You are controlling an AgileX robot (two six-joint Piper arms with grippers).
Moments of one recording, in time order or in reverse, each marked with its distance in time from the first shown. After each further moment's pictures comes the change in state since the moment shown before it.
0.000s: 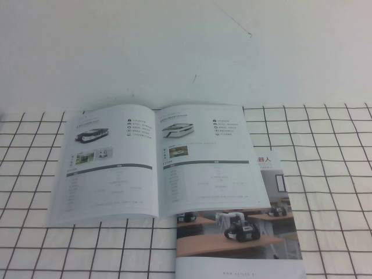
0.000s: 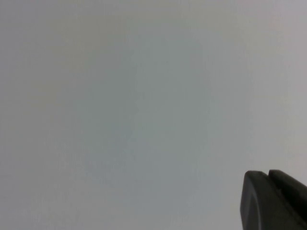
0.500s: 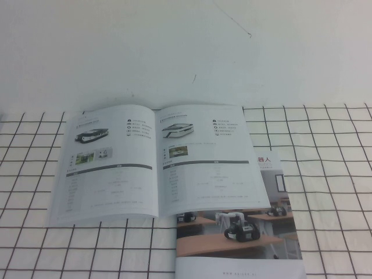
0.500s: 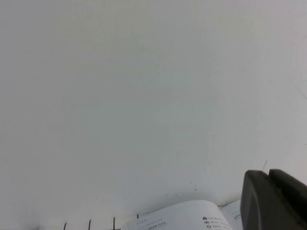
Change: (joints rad) right arm 0.004 0.000 0.000 0.002 0.002 0.000; left arm -0.055 0.341 -0.075 0.000 0.051 -0.108
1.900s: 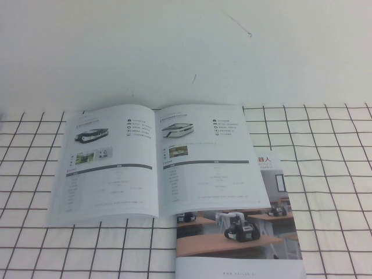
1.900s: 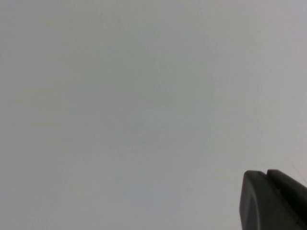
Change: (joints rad) right arm 0.000 1.000 -1.109 0.024 0.344 -0.454; left arm 0.000 0.392 -0.435 0.002 0.002 -0.084
